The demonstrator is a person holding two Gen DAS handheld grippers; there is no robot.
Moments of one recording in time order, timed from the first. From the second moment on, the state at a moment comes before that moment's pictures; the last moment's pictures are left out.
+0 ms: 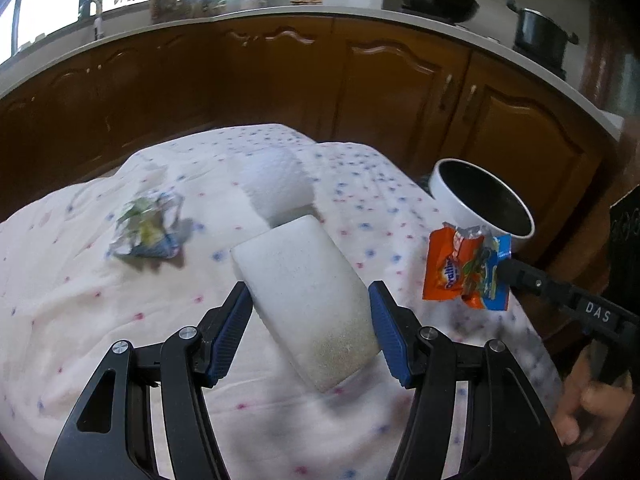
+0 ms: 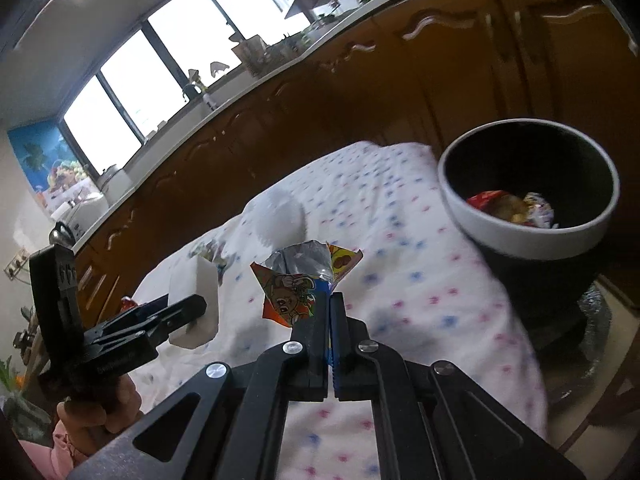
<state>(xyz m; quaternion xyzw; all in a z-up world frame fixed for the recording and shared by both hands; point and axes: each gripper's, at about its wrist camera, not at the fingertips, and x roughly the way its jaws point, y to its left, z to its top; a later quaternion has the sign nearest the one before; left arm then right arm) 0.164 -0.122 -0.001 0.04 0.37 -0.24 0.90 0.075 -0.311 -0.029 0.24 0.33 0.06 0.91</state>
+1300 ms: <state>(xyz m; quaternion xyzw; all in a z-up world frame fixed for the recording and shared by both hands) 0.179 -0.278 0.023 0.09 0.35 -0.33 0.87 0.056 -0.446 -0.016 0.25 0.28 -0.06 0.92</state>
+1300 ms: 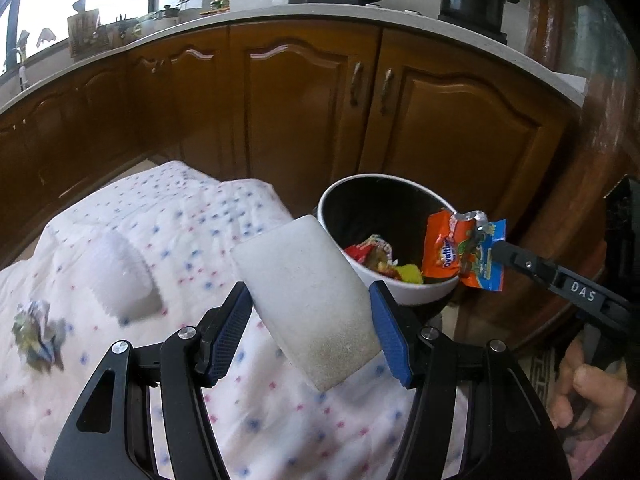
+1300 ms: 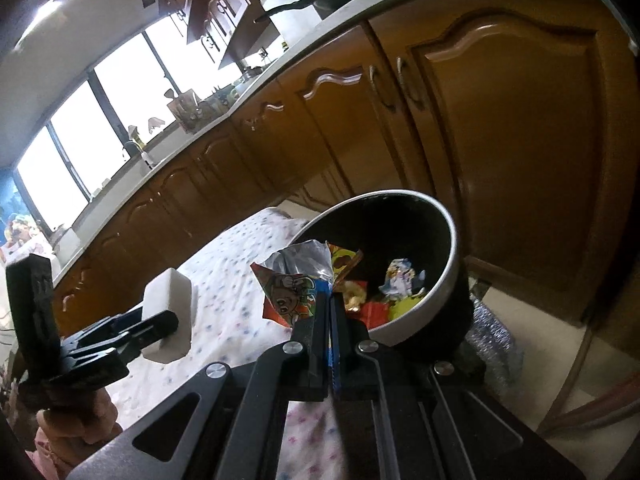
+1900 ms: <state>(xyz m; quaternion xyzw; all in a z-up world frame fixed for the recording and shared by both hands) 0.203 -0.379 0.021 0.15 0.34 -0.35 0.86 0.081 -0.485 -0.021 0.24 0.30 -0.09 0.92</state>
